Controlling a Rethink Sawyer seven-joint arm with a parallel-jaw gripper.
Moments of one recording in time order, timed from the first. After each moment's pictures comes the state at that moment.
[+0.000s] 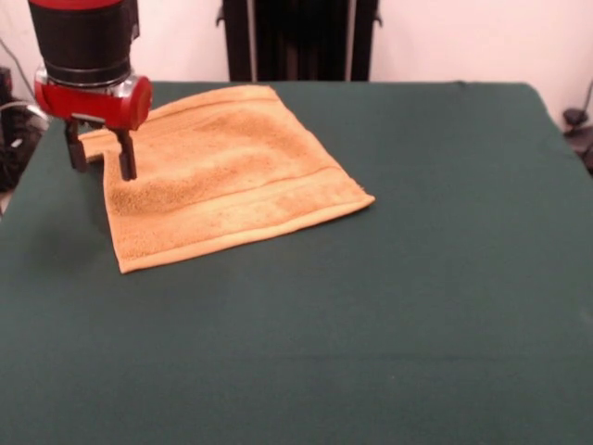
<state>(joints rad) -0.67 -0.58 0.21 1.53 -0.39 0.58 1.73</state>
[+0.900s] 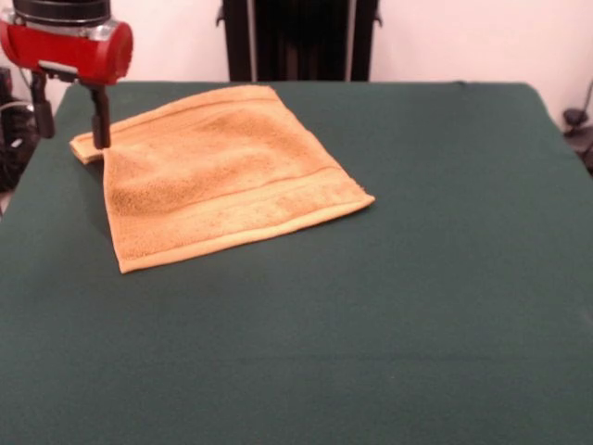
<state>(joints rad) -0.63 -0.69 0.21 1.53 -0.37 0.59 1.73</state>
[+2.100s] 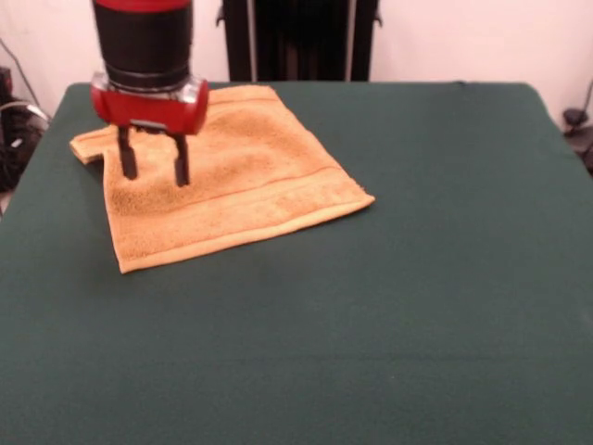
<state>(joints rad) -0.53 -0.56 0.17 1.53 -0.38 0.57 1.73</state>
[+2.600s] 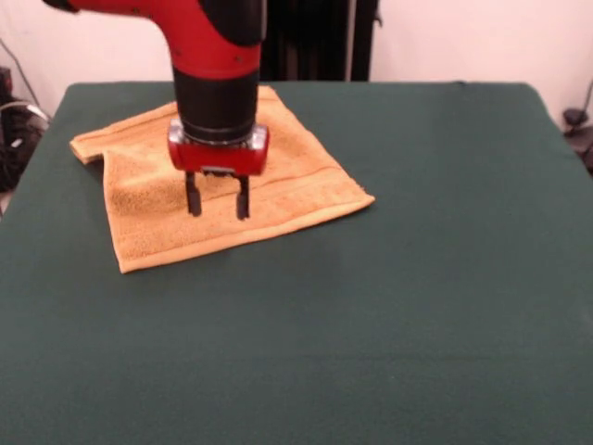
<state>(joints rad) -0.46 -0.45 0.14 1.51 -0.38 0.49 1.73</state>
